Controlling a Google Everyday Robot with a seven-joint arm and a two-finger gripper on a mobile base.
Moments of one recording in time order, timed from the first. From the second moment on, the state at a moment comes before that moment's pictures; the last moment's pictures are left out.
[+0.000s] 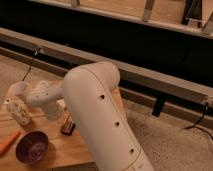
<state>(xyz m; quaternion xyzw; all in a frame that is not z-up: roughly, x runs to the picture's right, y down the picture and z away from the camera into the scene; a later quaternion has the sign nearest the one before) -0.238 0.202 0.845 -0.31 0.22 0.34 0.86</state>
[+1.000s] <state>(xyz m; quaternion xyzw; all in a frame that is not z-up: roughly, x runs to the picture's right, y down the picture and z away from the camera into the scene) -0.140 0.194 0.856 -0.29 0.26 0.42 0.82</state>
